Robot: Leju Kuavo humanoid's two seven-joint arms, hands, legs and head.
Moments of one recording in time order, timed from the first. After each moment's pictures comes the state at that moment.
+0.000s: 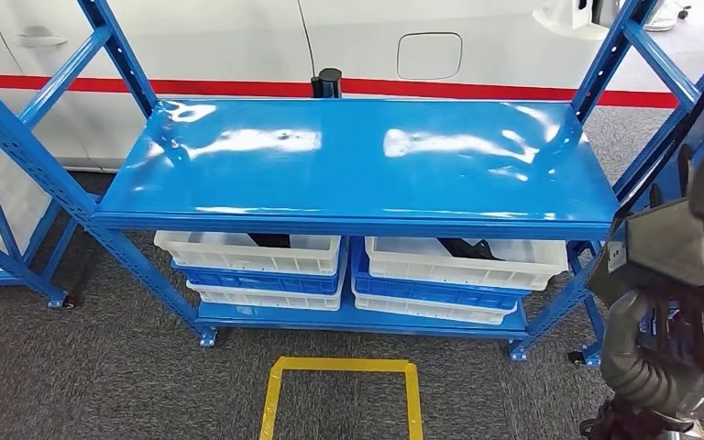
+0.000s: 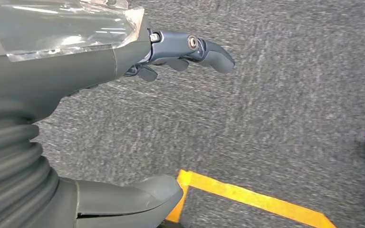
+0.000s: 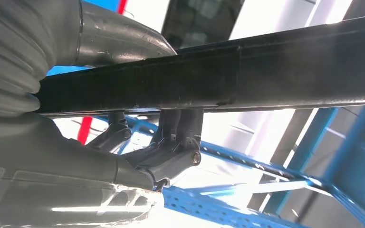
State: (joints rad) left arm -0.02 -0.10 0.34 -0.23 0.09 0.54 -0.56; right arm 0.15 -0.21 0.13 -2.12 0.22 -0.59 -0.50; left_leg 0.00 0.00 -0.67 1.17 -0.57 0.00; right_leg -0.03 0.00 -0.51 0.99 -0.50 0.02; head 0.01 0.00
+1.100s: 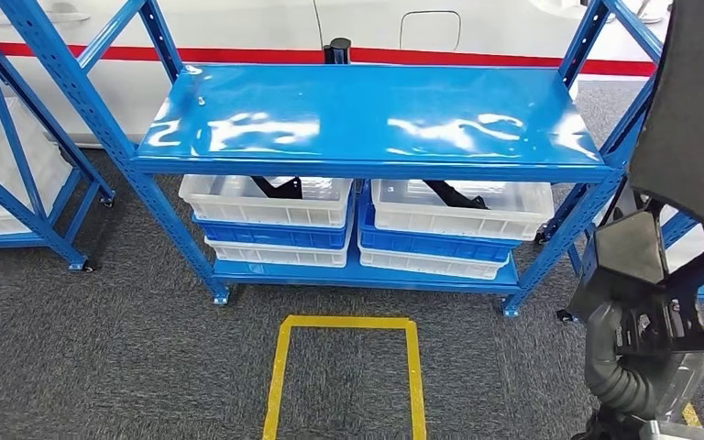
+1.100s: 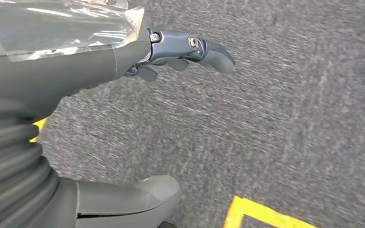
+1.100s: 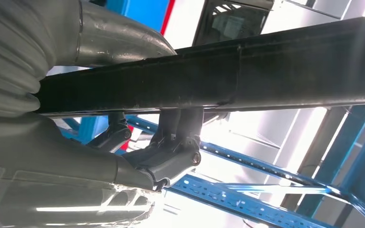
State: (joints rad) left arm -0.01 -0.12 0.38 -0.23 0.11 0.56 -0.56; right arm 0.21 -0.16 0.09 -2.05 0.18 -0.52 -0.52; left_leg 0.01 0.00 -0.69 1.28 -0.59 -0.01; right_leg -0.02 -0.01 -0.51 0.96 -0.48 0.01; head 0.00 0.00
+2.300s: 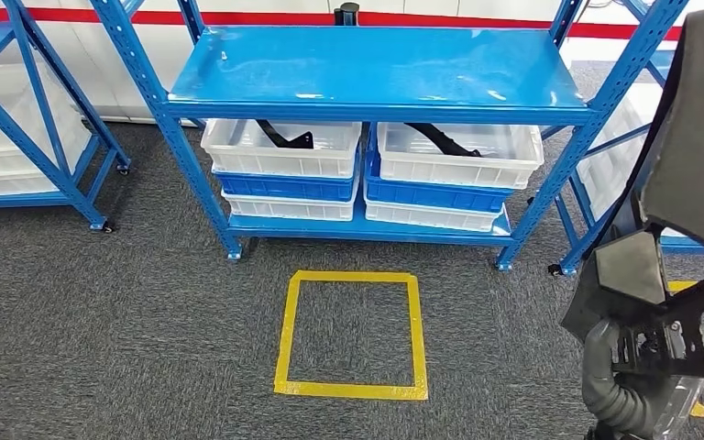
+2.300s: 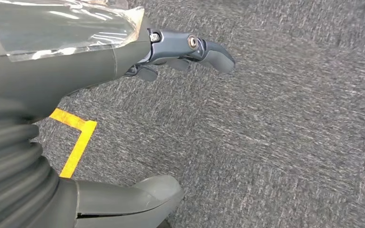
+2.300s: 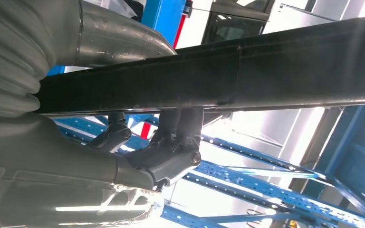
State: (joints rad) left arm -0.01 -0.11 0.41 -0.23 0.10 0.57 -0.56; right arm 0.28 -0.15 0.09 -2.07 0.16 -0.53 -0.57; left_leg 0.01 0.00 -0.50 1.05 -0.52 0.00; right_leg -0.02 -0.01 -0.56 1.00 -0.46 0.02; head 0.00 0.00
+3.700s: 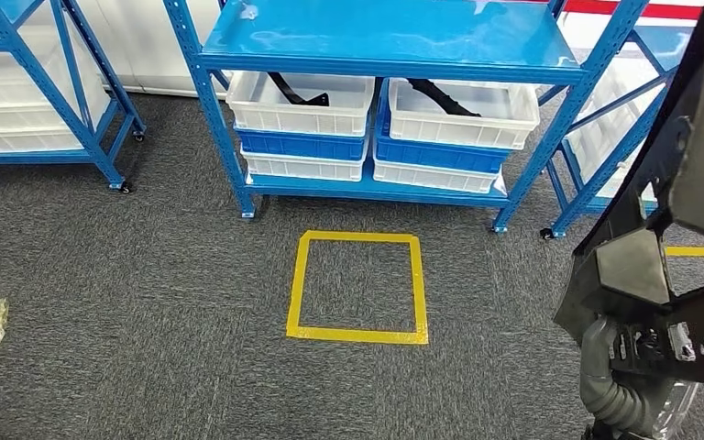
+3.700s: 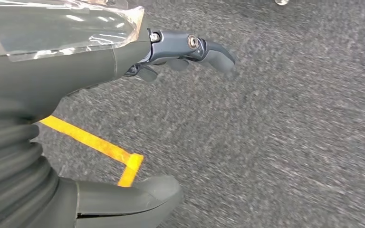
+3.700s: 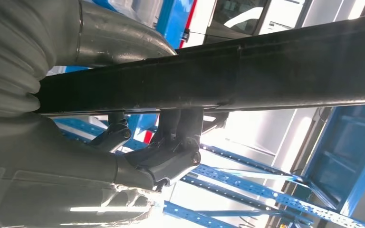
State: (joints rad) left arm 0.00 -0.12 0.46 -0.23 0.08 0.60 -0.55; right arm 0.26 -0.13 0.09 -2.08 0.15 -0.48 -0.56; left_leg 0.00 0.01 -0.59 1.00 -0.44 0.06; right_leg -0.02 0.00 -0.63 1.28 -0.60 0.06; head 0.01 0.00
